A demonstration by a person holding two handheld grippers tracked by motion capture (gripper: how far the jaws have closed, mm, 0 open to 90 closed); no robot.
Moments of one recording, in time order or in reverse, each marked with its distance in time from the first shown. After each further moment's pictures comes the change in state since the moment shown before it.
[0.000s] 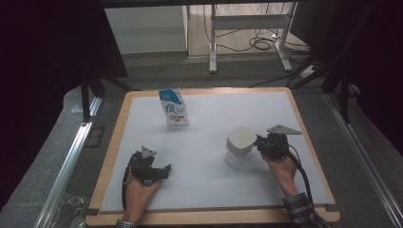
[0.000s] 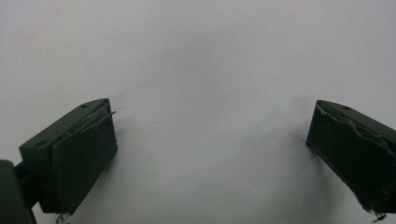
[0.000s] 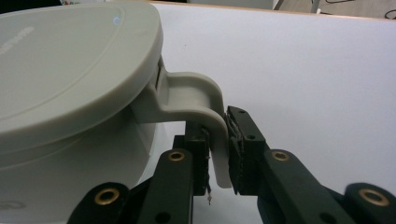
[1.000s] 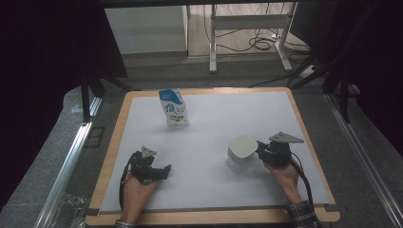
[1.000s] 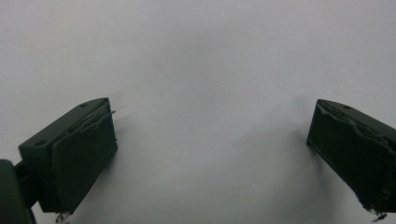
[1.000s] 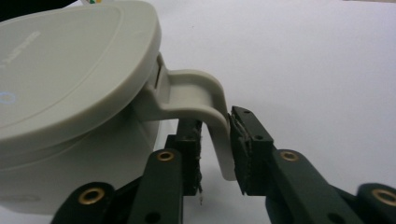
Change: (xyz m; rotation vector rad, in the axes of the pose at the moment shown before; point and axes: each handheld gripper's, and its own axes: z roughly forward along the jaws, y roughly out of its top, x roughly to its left) left arm 0.002 0.000 -0.001 0.012 -0.015 0.015; right arm -0.002 -0.022 -0.007 0.007 0.033 -0.022
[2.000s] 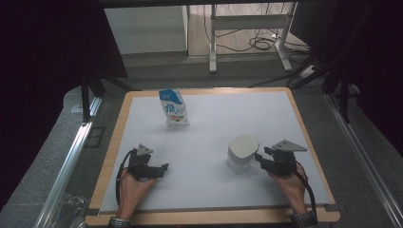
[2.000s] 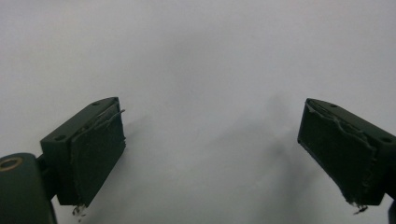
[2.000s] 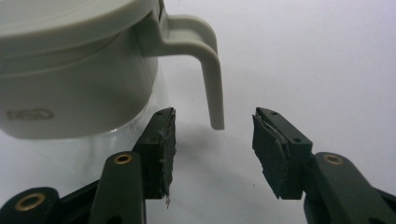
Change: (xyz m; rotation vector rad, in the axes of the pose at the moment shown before) left arm 0.014 0.006 -0.008 -0.013 -0.078 0.031; right arm 0.008 -0.016 -0.021 0.054 -0.088 -0.038
